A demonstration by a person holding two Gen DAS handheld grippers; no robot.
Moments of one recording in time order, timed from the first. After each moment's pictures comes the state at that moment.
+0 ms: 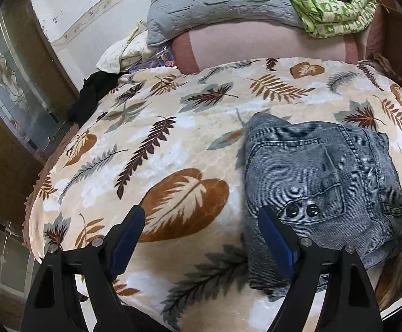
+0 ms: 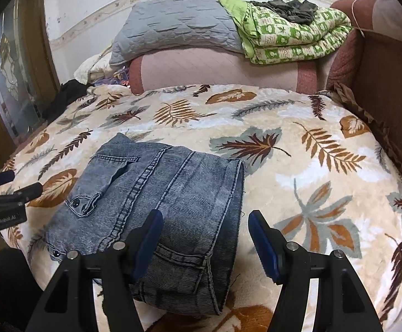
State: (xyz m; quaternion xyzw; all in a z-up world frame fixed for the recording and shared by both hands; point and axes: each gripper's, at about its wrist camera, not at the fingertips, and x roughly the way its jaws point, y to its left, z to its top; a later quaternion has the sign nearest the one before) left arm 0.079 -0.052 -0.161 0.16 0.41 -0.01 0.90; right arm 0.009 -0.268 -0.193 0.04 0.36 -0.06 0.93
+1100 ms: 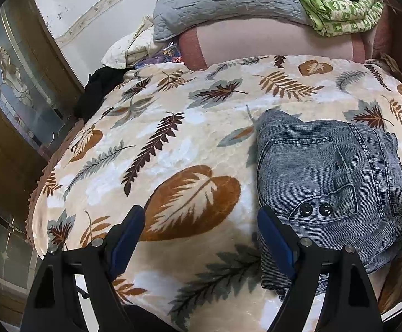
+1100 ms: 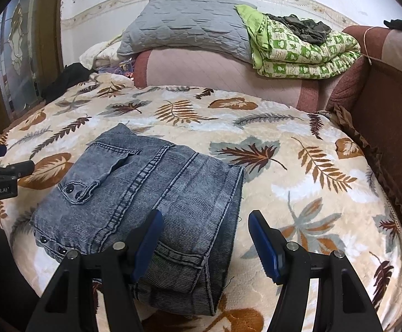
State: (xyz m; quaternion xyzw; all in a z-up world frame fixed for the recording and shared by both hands) left arm 0.083 -0.044 -0.163 0.16 0.41 0.00 0.90; right arm 0.008 -0.250 -0.194 -0.03 0.36 -0.07 0.93
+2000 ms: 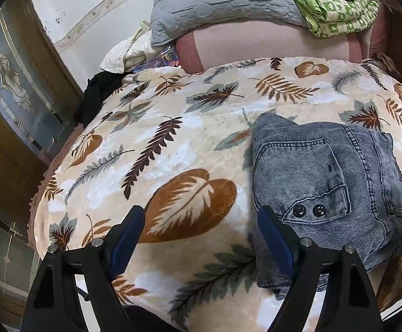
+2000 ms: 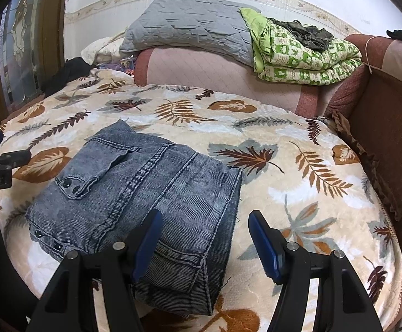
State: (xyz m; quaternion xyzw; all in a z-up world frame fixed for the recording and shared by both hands) left arm 0.078 -0.048 -0.156 0.17 0.41 -0.01 0.90; right arm 0.007 -0.244 -0.194 -0.06 0.35 -0.08 0.93
